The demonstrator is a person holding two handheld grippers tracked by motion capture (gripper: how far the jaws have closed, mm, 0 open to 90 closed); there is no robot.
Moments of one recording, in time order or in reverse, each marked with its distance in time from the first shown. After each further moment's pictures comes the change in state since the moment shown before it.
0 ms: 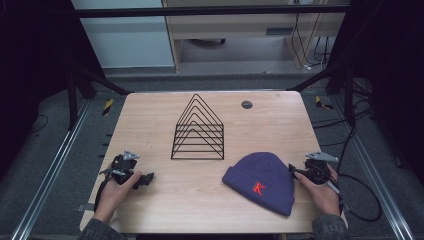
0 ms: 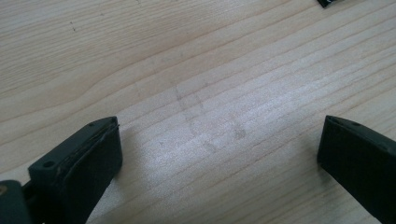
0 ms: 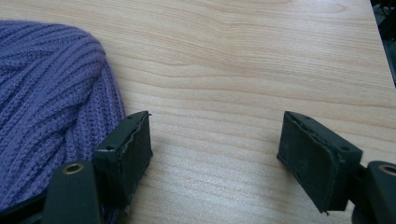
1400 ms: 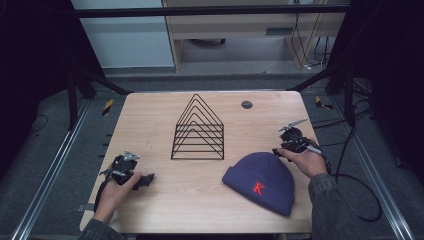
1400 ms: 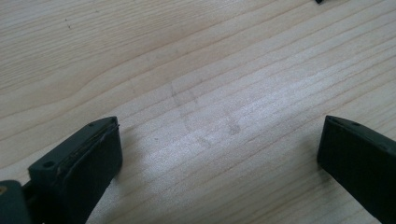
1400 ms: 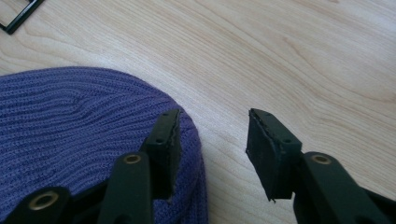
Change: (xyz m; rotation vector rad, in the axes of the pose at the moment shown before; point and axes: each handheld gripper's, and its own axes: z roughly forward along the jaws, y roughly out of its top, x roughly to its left) left arm -0.002 -0.001 -0.001 0.004 -0.003 0.001; right arm 0.042 0.106 0.021 0.297 0.184 -0.226
